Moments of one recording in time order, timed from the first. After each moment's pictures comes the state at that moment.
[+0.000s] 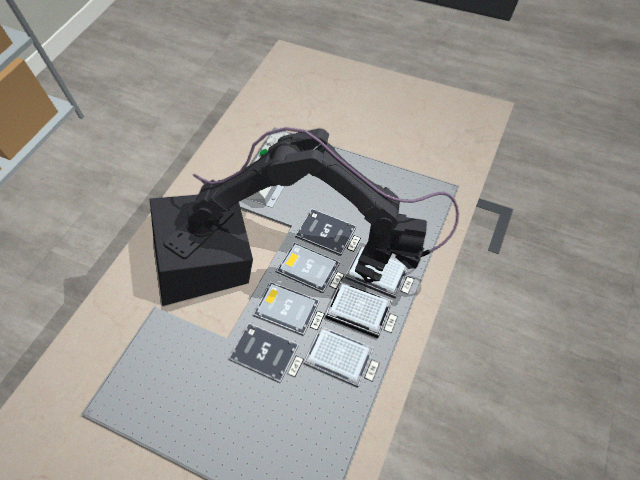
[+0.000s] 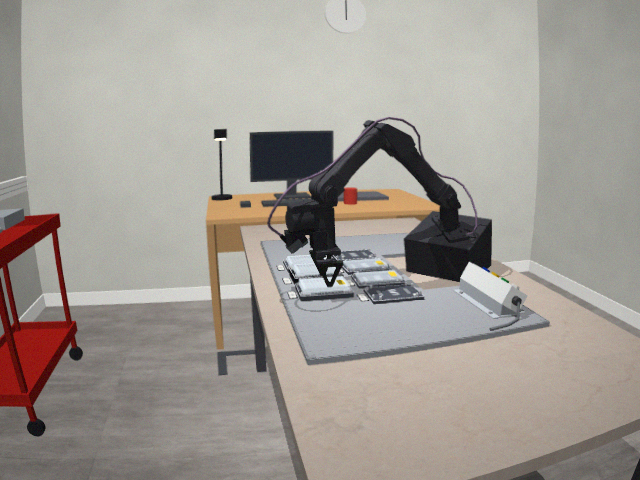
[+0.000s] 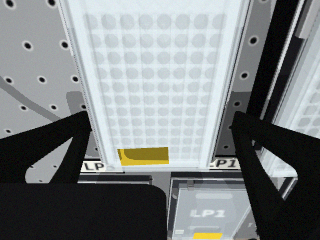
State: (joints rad) arm 0.39 2.23 1.70 -0.86 -0.11 0.27
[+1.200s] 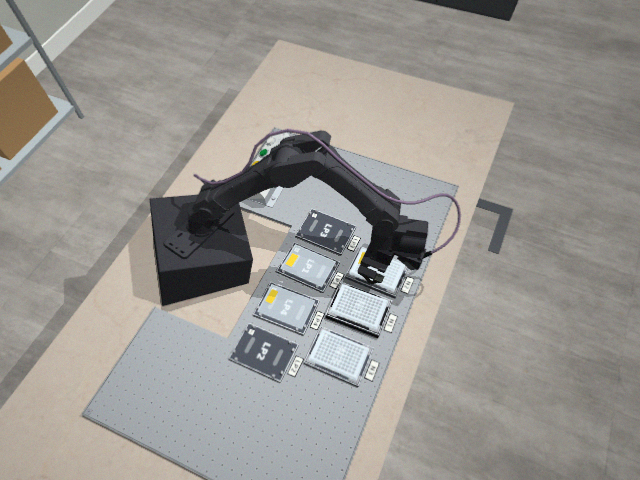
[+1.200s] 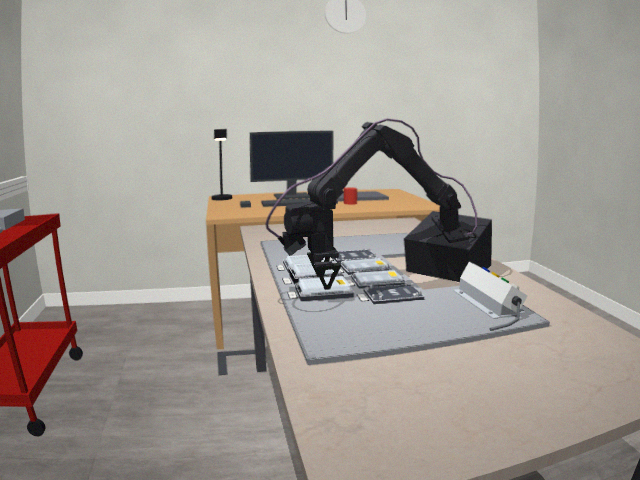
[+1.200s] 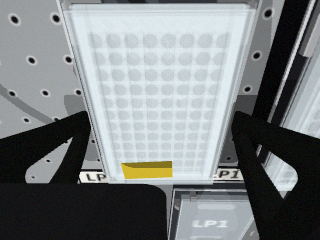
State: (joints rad) arm 0.39 2.25 1.72 -0.84 -0.11 0.27
